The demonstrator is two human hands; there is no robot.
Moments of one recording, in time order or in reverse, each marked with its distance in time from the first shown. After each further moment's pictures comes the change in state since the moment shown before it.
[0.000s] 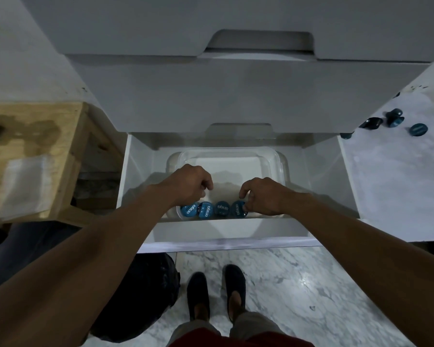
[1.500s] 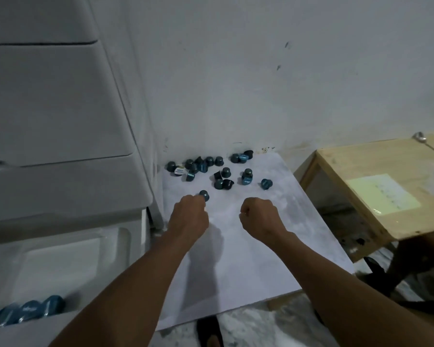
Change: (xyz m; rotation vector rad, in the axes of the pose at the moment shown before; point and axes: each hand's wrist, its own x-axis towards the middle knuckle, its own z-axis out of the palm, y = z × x) left_hand 0.145 0.390 0.092 0.098 0.442 -0.044; right_hand -0.142 0.322 -0.150 0.050 0.648 0.248
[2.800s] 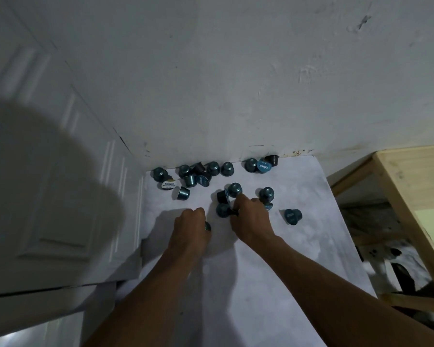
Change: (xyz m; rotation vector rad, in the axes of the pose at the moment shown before) left_hand 0.172 -0.006 0.083 0.000 -0.224 -0.199; right_hand 0.206 0.014 0.055 0.145 -0.267 0.100
